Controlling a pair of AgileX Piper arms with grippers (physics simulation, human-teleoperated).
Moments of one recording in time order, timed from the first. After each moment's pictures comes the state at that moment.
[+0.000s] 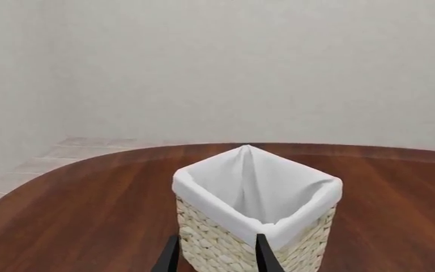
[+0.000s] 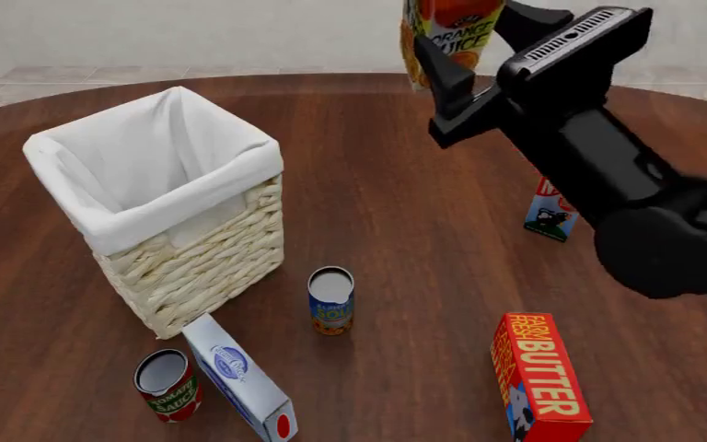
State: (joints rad) left arm 0.06 0.00 -0.20 0.12 0.00; right arm 0.55 1.31 -0.76 -0.77 -0.35
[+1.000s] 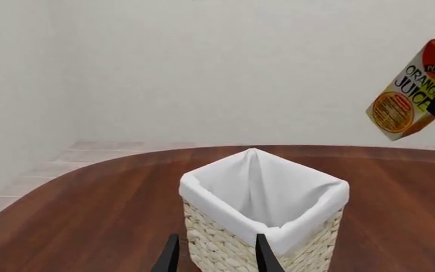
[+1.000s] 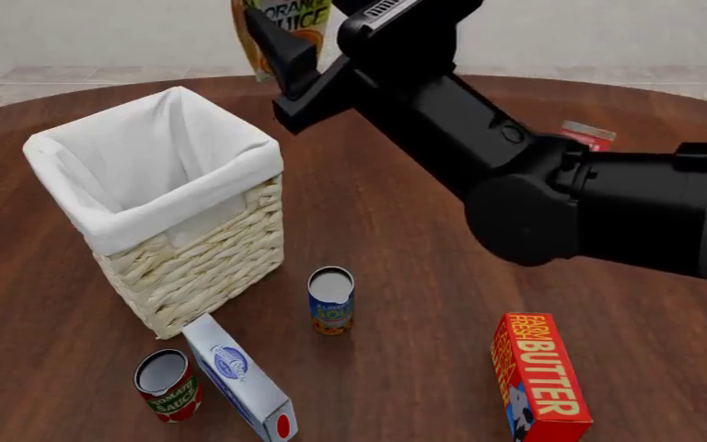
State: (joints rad) left arm 0.08 0.00 -0.22 0.13 0.02; right arm 0.82 1.51 -1.04 -0.71 -0.27
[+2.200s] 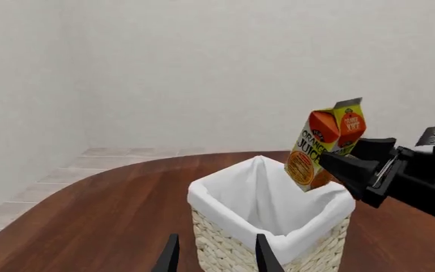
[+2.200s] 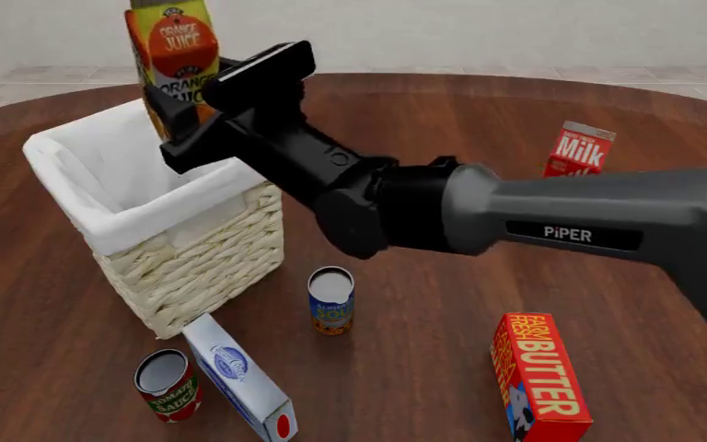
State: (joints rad) left arm 0.11 0.00 -0.28 0.17 0.04; right arm 0.90 1.92 -1.39 -0.62 -0.08
